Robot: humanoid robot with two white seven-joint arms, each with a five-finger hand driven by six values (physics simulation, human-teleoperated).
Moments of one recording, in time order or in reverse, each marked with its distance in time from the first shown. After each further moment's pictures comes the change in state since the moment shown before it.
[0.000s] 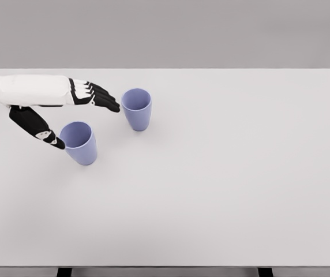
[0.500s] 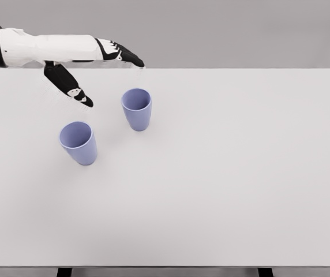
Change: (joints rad) left arm -0.086 -0.268 -0.002 0.305 -0.049 0.000 0.000; right arm 0.002 0.000 0.001 0.006 -0.001 0.000 0.000
